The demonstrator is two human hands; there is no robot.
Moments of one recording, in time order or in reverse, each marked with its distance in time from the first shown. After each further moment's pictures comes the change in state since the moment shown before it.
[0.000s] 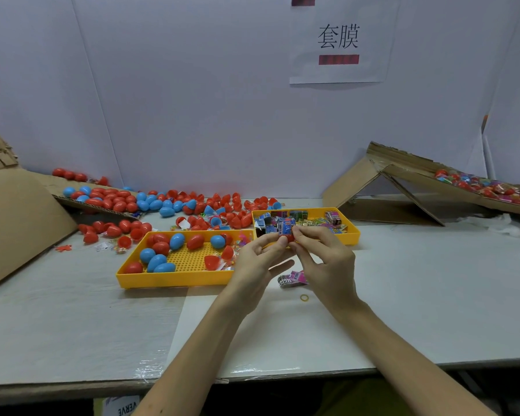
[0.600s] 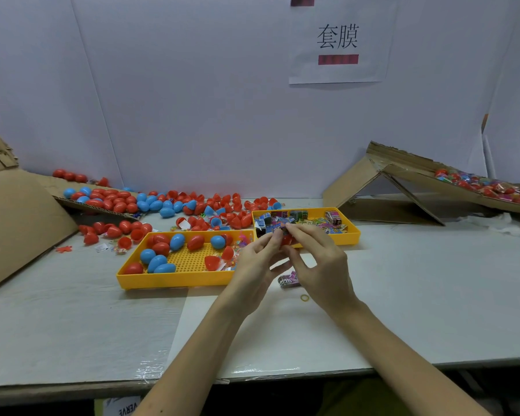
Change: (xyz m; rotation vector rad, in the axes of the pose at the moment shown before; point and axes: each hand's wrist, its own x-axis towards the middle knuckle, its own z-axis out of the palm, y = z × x) left_hand -0.002 0.000 0.002 0.001 -0.015 0.025; right_hand 0.001 -0.006 0.002 0.010 -0.064 -0.063
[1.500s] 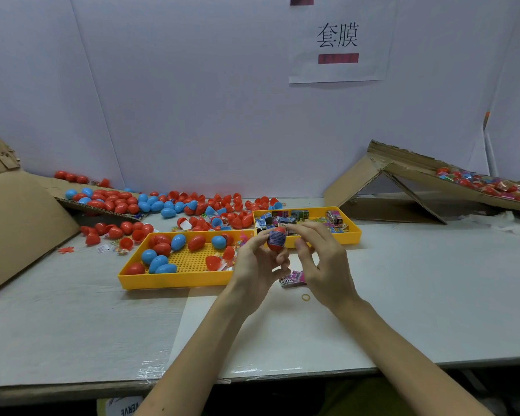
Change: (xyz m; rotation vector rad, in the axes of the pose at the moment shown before) left_hand 0.003 0.002 -0.003 -0.125 -0.050 -0.112; right_hand 0.000 0.004 0.000 0.121 -0.058 0.156
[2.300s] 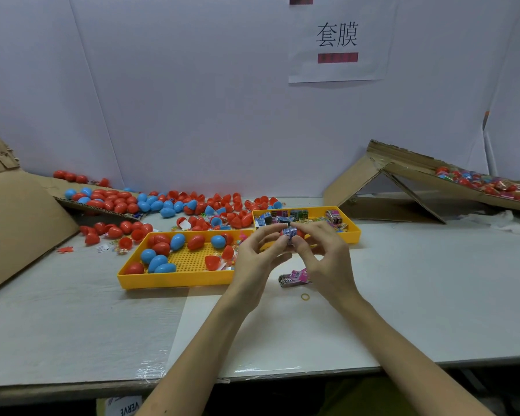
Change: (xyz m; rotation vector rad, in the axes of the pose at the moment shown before) left_hand -0.001 -0.001 0.005 0.230 0.157 0.220; right_hand 0.005 0.000 -0.002 0.214 -0.003 0.201
